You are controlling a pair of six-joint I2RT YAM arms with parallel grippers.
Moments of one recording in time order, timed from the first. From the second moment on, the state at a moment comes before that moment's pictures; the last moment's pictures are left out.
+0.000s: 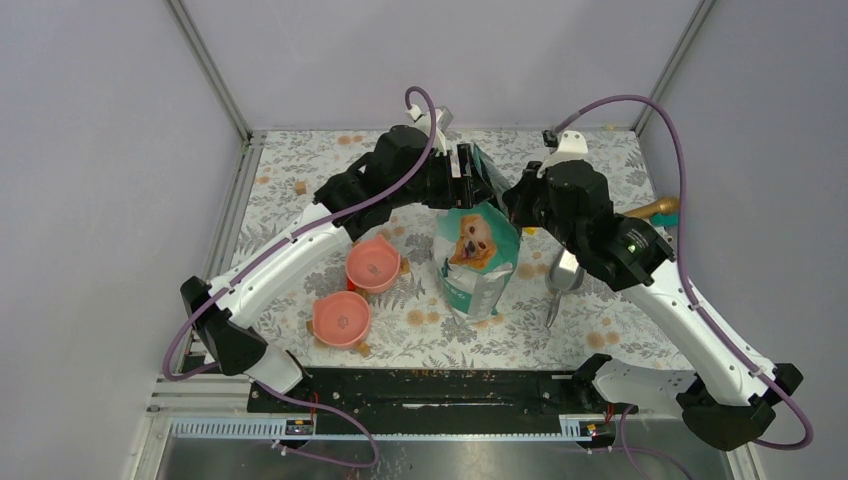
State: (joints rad) left arm -0.83 1.54 1.67 -0.55 0.09 -0.65; right arm 0.71 1.10 1.39 -0.70 0.30 0.50
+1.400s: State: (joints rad) left arm -0.93 1.50 1.81 -0.84 -0.25 -0.49; right arm 0.72 1.15 1.47 -0.73 0.54 0.20
